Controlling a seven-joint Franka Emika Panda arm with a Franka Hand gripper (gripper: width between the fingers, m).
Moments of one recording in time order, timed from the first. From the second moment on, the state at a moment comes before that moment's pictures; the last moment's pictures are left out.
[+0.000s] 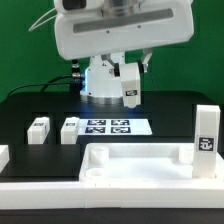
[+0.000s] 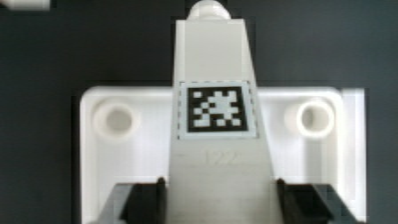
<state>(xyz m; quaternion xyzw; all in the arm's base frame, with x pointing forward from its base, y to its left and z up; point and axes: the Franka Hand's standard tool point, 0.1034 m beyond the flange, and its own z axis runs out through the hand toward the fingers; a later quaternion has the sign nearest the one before) 0.558 0.001 0.163 -0.99 0.02 0.12 0.07</state>
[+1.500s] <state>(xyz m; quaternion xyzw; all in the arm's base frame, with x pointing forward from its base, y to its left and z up) 0.599 -0.044 0.165 -0.95 0.03 -0.31 -0.04</state>
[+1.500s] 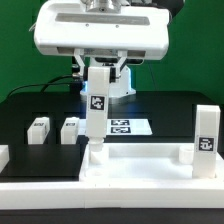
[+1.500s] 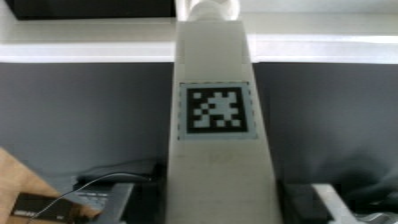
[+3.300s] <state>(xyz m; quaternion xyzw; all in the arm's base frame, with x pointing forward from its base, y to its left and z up) 0.621 -0.048 0.128 -0.97 0.03 -0.26 -0.03</state>
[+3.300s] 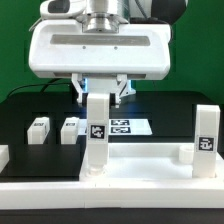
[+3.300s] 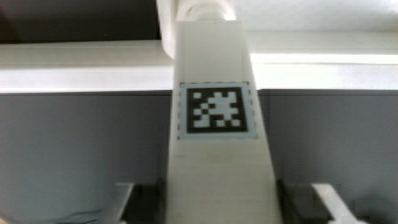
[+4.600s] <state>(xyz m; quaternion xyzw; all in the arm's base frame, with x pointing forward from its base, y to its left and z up) 0.618 -0.051 0.123 -0.96 0.03 -0.27 -0.04</state>
